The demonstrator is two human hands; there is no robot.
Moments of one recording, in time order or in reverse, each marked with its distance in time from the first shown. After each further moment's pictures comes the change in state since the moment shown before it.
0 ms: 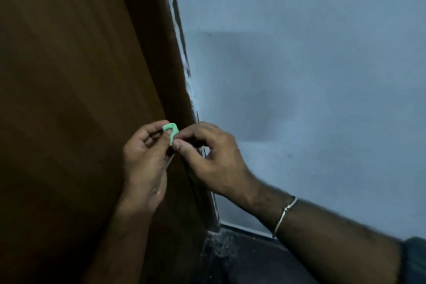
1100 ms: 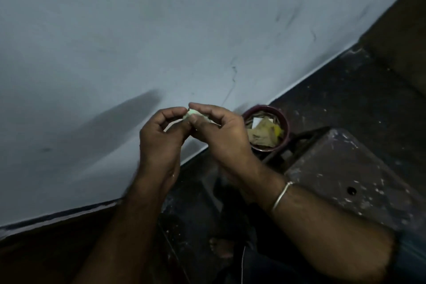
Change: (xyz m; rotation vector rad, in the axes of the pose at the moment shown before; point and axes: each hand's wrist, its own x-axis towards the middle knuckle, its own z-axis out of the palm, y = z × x) left_hand -0.175 -0.310 0.305 0.366 -0.807 -0.473; right_hand -0.272 0.189 -0.273 0.458 1.091 0.924
